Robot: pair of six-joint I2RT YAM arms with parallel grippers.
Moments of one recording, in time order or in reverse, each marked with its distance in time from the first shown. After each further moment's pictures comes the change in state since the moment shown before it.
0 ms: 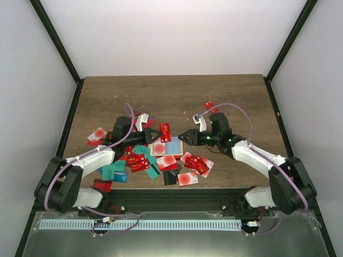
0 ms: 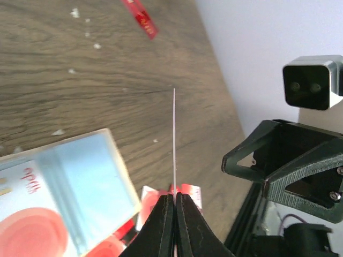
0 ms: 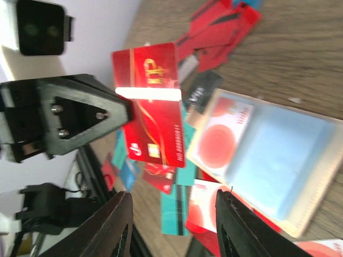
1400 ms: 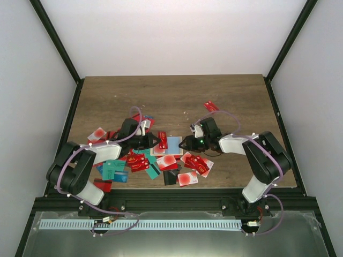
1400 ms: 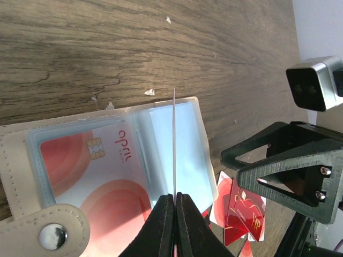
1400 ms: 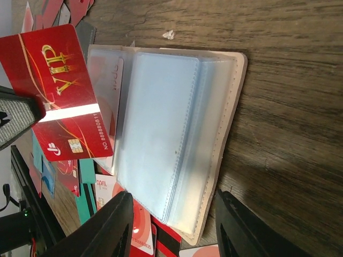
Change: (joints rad) left arm 0.001 0.205 0.036 -0.122 -0.115 0.061; right arm 0.000 0.359 0.037 -0.025 0.109 -0.019
